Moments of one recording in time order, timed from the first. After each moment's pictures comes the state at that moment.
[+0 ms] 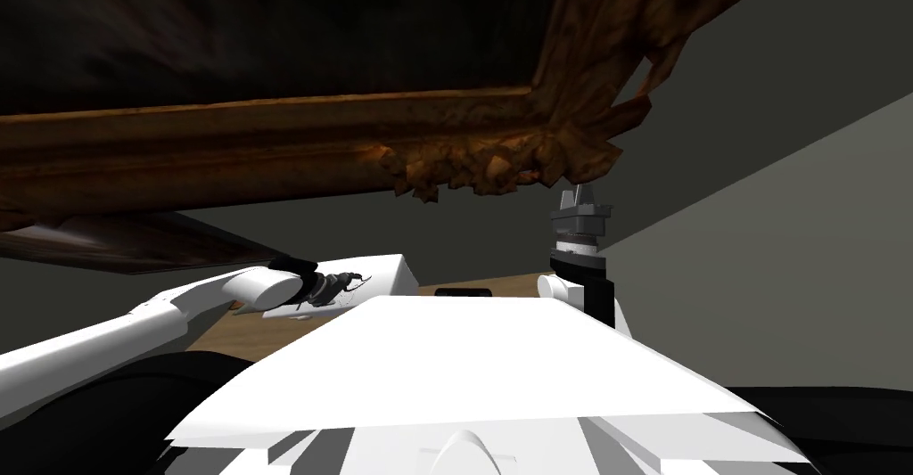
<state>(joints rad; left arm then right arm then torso) 0.81 1.54 0.07 -1.90 1.21 0.77 -0.29 0.53 0.00 -0.06 -2.39 -0.02 -0.36 -0.02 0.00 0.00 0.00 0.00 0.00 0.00</state>
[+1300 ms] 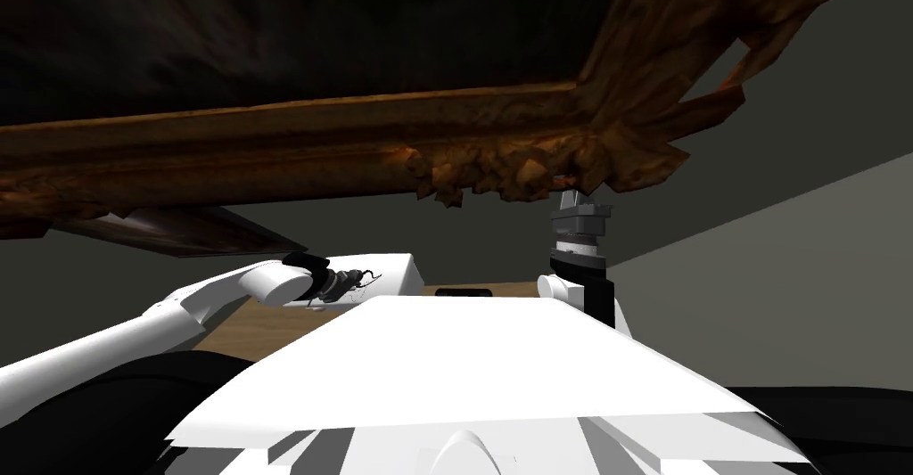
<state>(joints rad) 0.77 1.44 0.13 -2.05 1.11 0.94 -0.25 0.53 0.00 -0.06 -2.39 -0.02 -0.36 -0.02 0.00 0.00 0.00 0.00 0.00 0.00</state>
